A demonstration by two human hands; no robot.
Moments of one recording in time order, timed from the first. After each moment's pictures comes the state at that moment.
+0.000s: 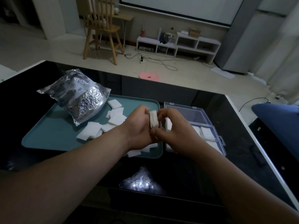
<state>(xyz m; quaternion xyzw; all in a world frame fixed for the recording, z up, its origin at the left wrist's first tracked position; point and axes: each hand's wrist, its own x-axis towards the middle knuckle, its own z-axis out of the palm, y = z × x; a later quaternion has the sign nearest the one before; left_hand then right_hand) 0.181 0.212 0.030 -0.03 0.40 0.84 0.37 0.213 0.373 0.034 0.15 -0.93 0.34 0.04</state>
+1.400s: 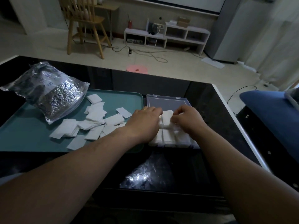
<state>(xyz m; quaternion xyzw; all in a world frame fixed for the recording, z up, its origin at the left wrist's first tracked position) 0.157 0.284 -0.015 0.26 0.95 0.17 -0.04 0.160 0.466 -0.006 -0.17 -0.91 0.39 0.02</state>
